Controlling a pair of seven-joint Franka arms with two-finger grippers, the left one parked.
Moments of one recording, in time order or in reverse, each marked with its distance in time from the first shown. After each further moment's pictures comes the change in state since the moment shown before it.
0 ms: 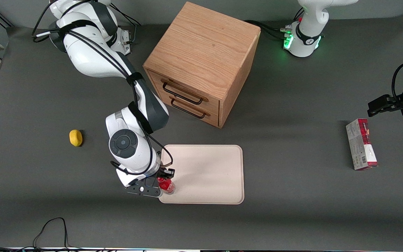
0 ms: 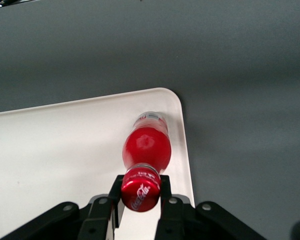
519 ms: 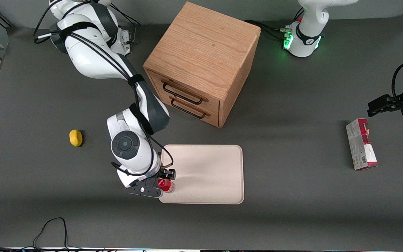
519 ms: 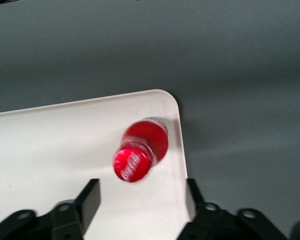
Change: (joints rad) arm 0.000 0.009 -0.001 0.007 -0.015 0.003 0.001
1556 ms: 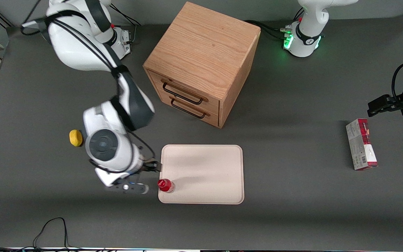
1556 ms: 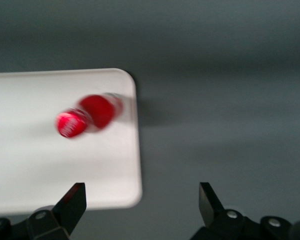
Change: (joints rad) arm -0.074 -0.156 -0.008 -0.042 -0.003 -0.258 -0.212
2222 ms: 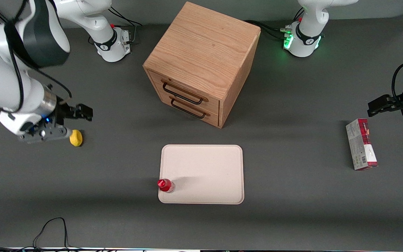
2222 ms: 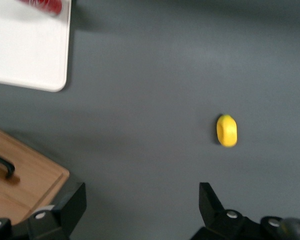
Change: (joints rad) arm -0.142 -0.716 -0.045 -0.734 0.013 -0.055 -0.390
